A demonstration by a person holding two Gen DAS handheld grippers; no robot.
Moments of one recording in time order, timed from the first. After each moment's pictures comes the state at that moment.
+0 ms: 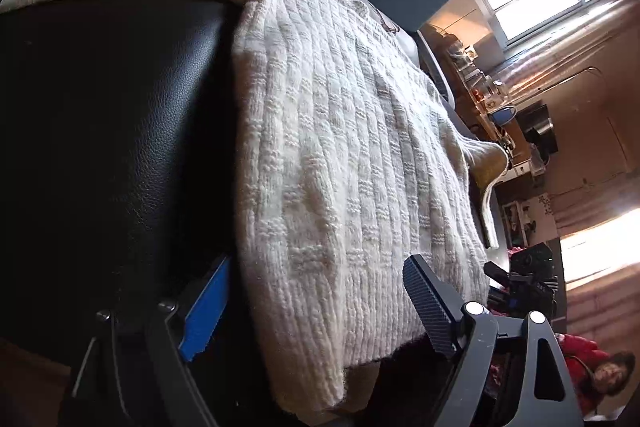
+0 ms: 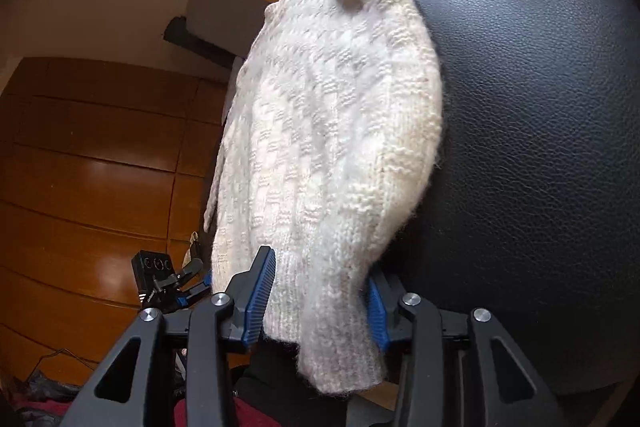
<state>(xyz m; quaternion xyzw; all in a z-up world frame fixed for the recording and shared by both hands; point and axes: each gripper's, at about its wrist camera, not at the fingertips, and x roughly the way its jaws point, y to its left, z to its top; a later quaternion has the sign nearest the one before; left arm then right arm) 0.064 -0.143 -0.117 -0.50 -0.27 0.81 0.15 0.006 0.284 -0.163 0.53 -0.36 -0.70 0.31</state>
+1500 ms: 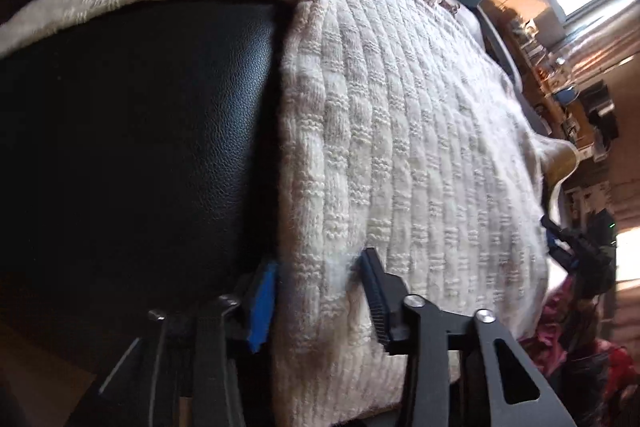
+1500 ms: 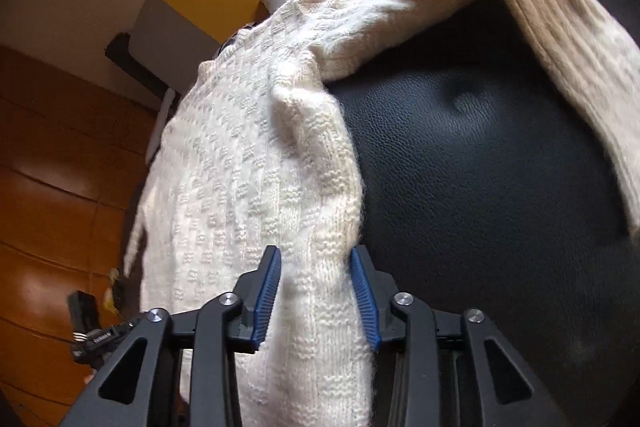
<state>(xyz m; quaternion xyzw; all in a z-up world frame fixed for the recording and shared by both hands) 0.022 -0.176 -0.115 -0.58 -0.22 0.79 0.06 -0.073 0.278 -0.129 0.54 -0.12 -0.82 0.14</state>
